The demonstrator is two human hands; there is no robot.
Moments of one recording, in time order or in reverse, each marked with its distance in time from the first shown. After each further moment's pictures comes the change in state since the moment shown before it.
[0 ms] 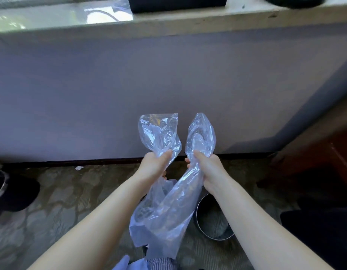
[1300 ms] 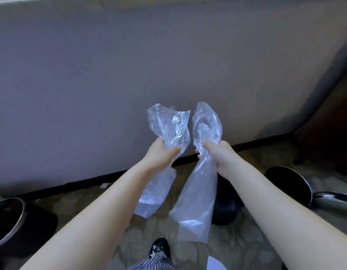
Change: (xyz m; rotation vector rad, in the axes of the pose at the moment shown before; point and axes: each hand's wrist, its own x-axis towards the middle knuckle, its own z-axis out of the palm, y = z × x) left_hand 0.051 -0.195 -0.308 0.259 -0.161 0.428; right_hand -0.008 0.234 0.273 -0.015 0.113 -0.308
